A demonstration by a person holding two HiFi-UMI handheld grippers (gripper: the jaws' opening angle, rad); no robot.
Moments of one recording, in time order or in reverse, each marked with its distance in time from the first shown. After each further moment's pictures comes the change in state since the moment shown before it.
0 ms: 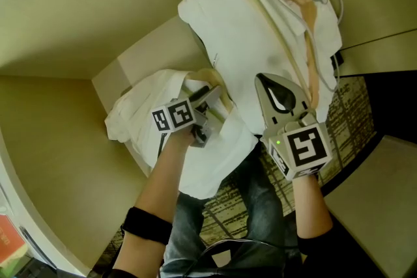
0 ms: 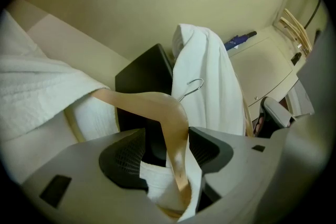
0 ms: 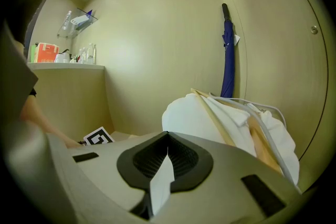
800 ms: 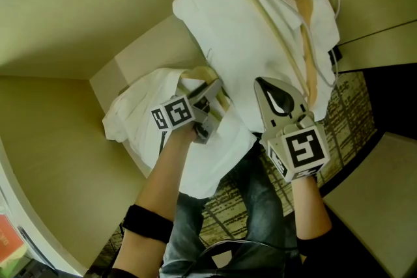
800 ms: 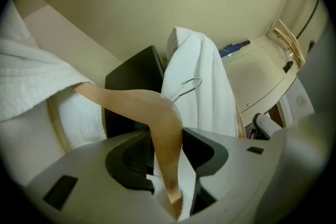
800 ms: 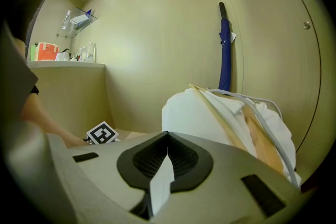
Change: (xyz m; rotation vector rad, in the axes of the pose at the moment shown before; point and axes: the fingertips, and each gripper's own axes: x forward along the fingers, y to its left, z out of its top) left arm 0.010 -0.016 0.005 -0.019 -0.066 -0.092; right arm -0.012 0.000 -0.023 0.012 0.012 -0.008
